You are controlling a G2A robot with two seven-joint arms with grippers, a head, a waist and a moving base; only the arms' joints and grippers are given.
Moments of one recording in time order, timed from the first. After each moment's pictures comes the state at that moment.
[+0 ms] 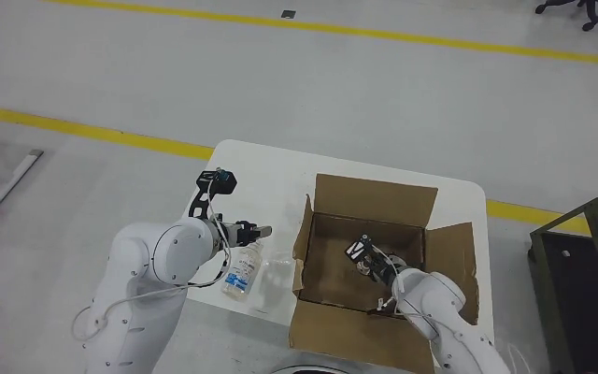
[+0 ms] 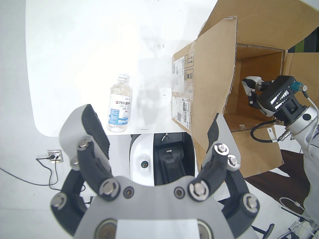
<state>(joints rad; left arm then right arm) 1.02 -1.28 -1.32 -2.02 1.04 0.28 -1.54 -1.36 -1.19 1.21 -1.84 -1.53 -0.26 0.94</state>
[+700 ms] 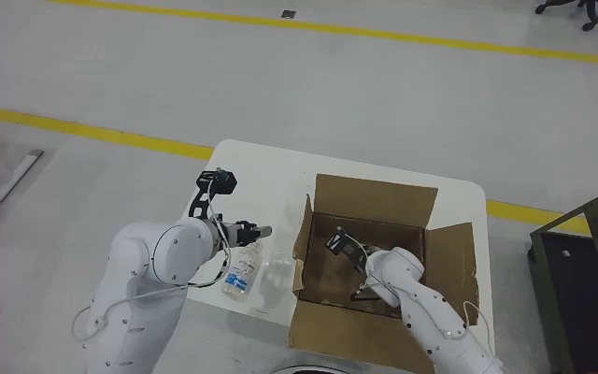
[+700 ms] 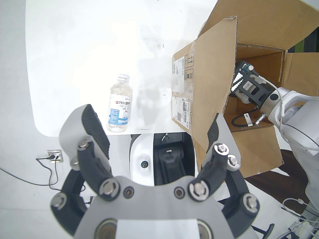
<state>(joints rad) 1.02 -1.28 -1.32 -2.02 1.04 0.28 -1.54 -1.08 -1.26 0.99 -1.49 -1.52 -0.22 1.06</state>
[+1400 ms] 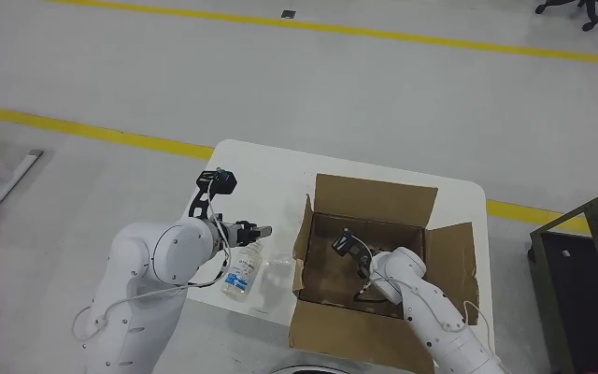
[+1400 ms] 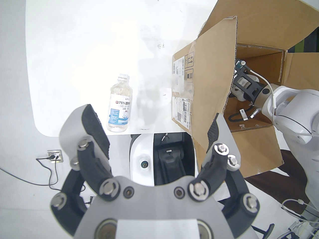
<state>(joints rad) 1.02 -1.28 -1.32 -2.02 1.04 0.28 -1.54 -1.07 -1.27 1.02 -1.39 -1.48 -0.22 1.04</state>
